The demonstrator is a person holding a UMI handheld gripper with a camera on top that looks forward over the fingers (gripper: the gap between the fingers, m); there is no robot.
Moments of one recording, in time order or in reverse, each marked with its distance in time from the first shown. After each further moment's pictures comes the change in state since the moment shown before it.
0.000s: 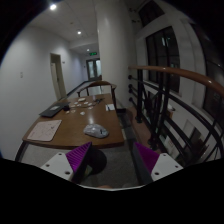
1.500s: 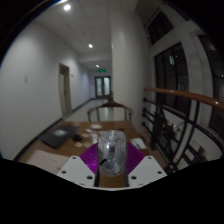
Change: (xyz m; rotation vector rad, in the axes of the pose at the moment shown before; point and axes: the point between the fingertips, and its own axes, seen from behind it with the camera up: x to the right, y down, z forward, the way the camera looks) arm -0.158 -0.149 0.174 0.216 -0.043 -0.074
